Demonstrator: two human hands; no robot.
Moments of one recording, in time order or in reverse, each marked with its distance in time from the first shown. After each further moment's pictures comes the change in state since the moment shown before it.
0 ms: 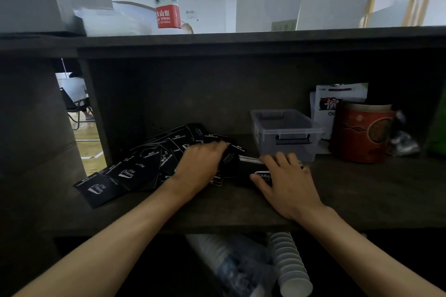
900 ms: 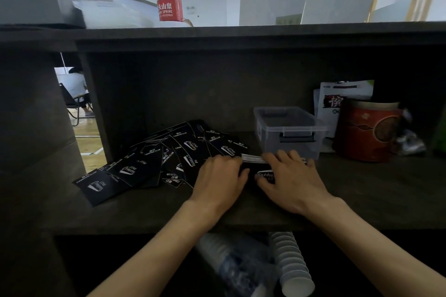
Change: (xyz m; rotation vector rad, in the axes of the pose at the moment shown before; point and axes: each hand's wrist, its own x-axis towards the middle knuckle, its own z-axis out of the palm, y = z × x) left_hand -0.018 0.059 -0.019 -0.278 -0.014 -0.241; right_hand 0.010 0.002 -0.009 0.031 -0.166 -0.024
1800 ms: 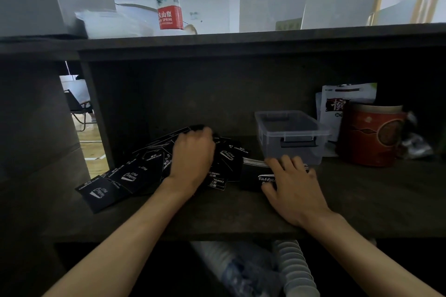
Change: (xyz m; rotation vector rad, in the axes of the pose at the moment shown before) left_hand 0.042 -0.050 -0.019 0.269 0.231 -0.022; right_hand -0.008 -0.002 0.008 0.027 0.124 0.015
